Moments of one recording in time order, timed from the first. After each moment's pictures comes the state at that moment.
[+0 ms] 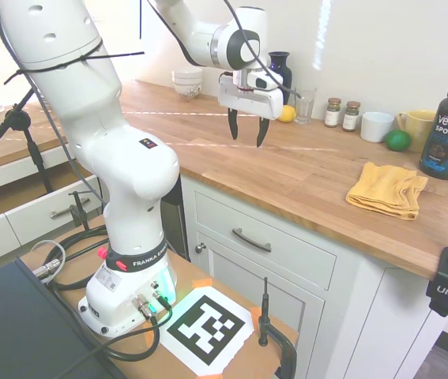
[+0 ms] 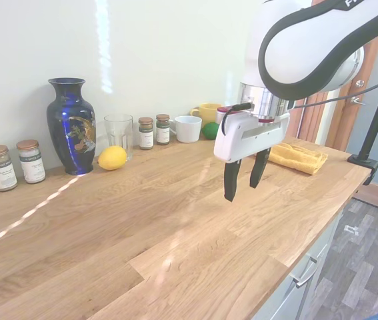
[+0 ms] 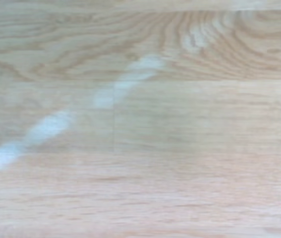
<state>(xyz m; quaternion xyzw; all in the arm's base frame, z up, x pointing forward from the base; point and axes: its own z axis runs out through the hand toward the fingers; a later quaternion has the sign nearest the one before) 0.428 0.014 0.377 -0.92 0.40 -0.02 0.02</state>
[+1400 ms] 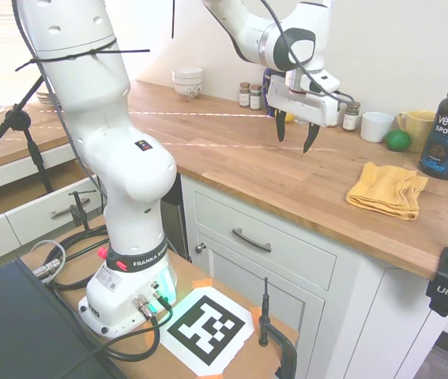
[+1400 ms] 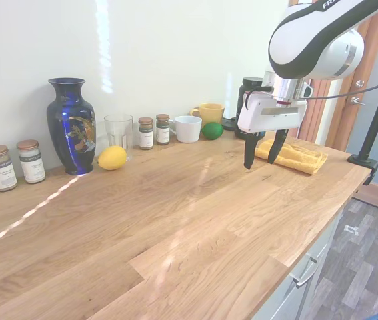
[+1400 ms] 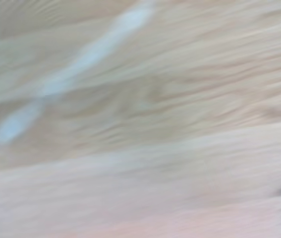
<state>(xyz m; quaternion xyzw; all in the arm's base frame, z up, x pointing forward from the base) 0.460 -0.146 0.392 -0.88 0.48 -0.03 0.04</state>
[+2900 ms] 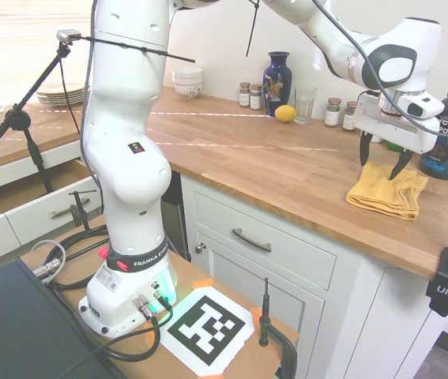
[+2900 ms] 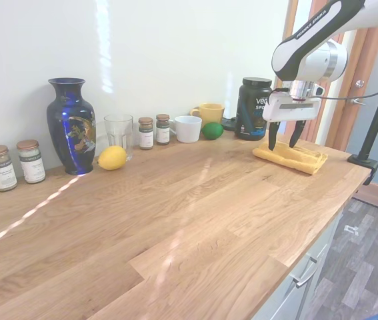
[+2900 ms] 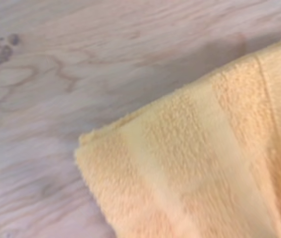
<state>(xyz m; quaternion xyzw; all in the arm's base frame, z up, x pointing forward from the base) 0.507 -0.345 0.362 -0.83 0.55 -0.03 0.01</state>
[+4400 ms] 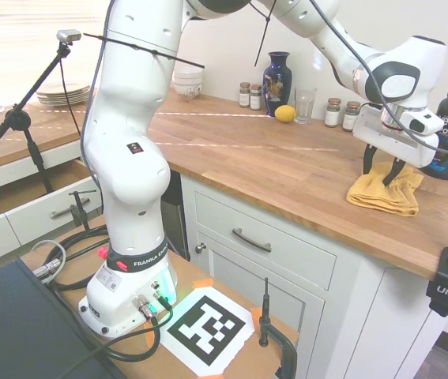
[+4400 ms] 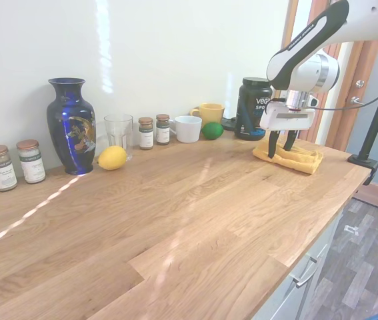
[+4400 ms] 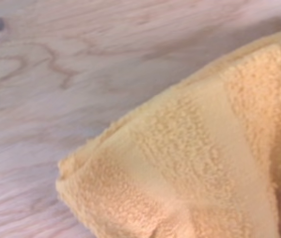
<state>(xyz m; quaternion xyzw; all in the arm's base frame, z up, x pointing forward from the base) 0.516 -0.352 0.335 -0.84 0.54 -0.01 0.04</state>
